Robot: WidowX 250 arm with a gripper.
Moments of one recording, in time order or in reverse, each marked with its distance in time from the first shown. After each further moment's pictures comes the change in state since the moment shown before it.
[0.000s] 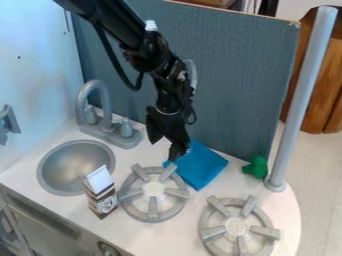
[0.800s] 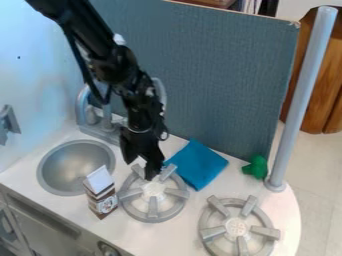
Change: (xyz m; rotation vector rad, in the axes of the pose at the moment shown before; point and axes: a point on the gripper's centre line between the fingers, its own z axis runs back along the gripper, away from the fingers) arm -0.052 0.013 -0.019 -0.057 0.041 0.088
